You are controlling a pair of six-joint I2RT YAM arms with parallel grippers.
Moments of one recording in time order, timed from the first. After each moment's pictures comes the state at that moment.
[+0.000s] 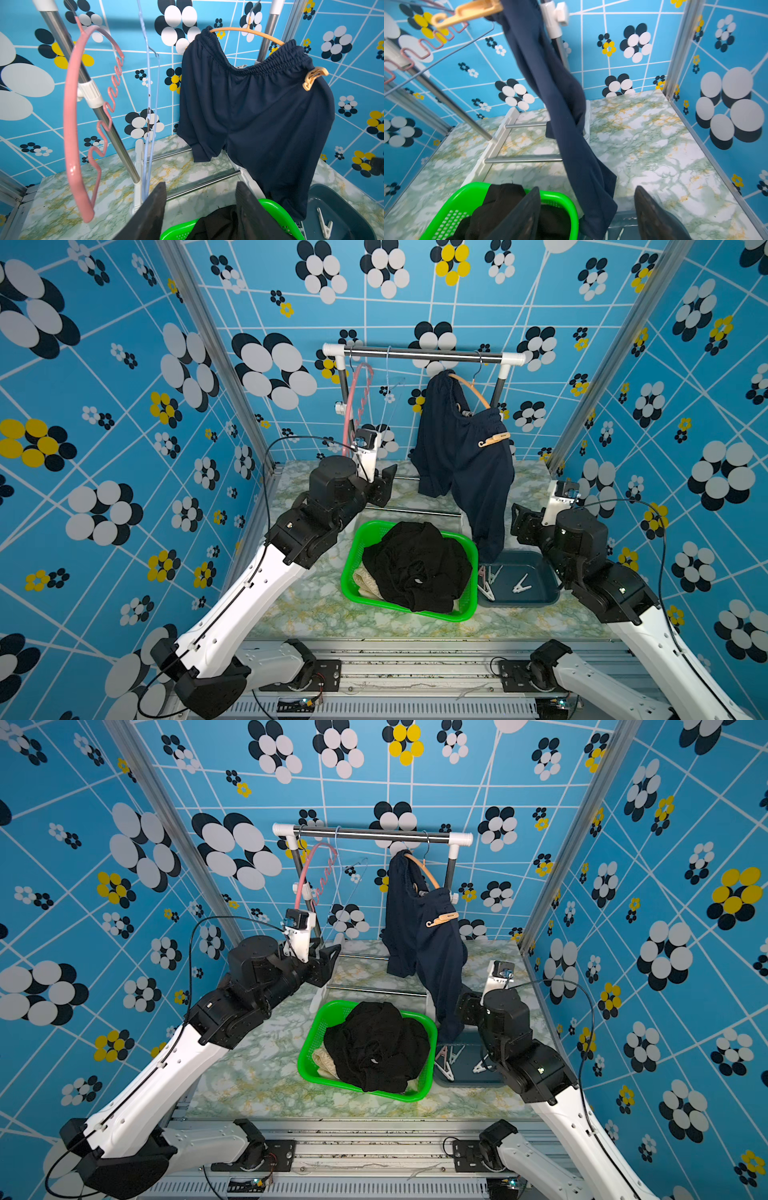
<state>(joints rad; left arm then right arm) -0.70 1.23 1.50 -0.45 -0.20 -0.08 0.45 0.83 1.11 -0.63 0.45 0.34</state>
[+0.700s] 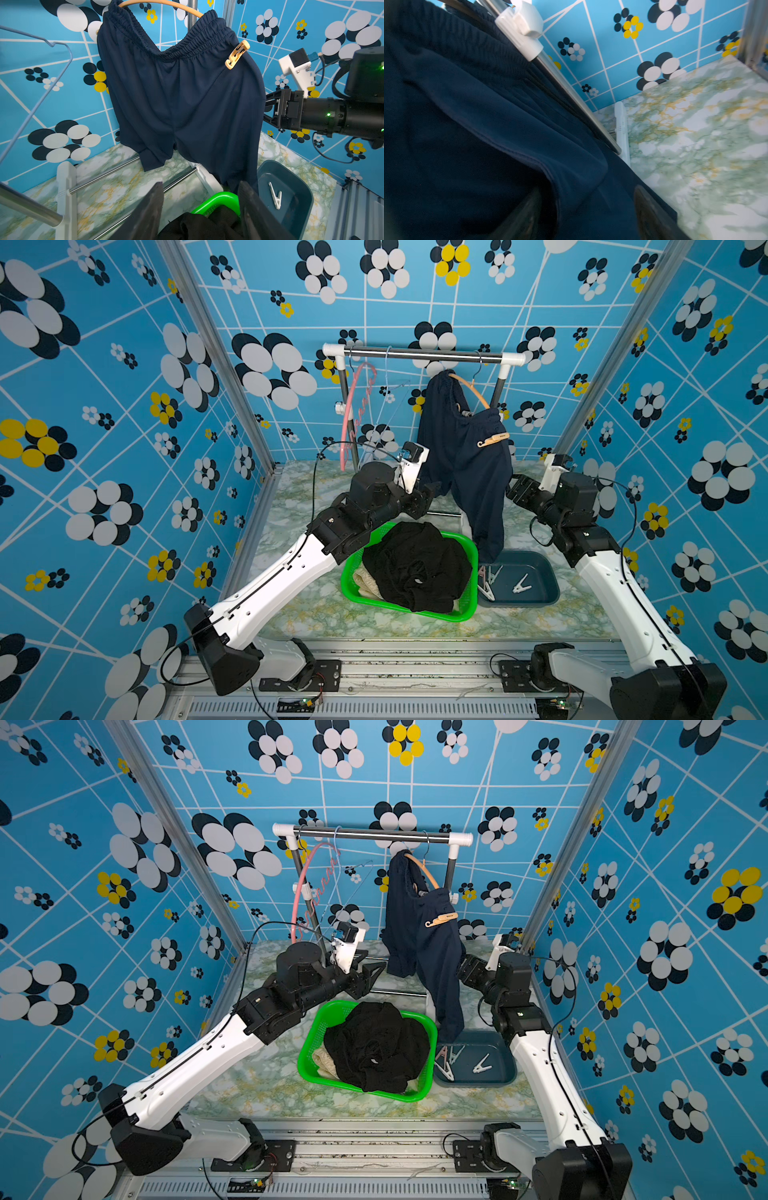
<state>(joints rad) -0.79 1.37 1.48 -0.29 0.01 -0.09 0.09 1.15 1.05 -0.19 -0.17 0.54</state>
